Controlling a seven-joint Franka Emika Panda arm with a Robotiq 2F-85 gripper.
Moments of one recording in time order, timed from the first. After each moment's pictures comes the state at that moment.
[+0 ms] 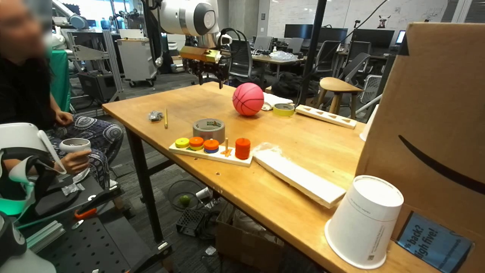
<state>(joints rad) 0.26 0.53 0.16 -1.66 -0.07 2.40 0.03</state>
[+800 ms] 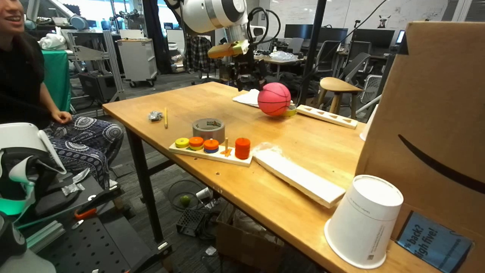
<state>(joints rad) 0.25 0.39 -0.08 -1.78 -0.33 2.32 0.29</state>
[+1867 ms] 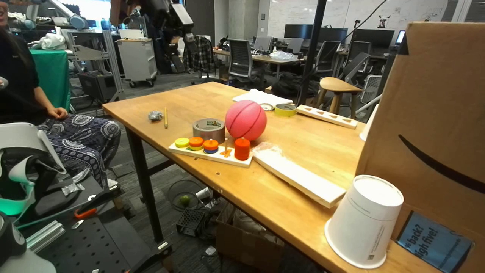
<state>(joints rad) 0.27 -0.26 0.24 -2.31 -0.57 1.81 0.76</state>
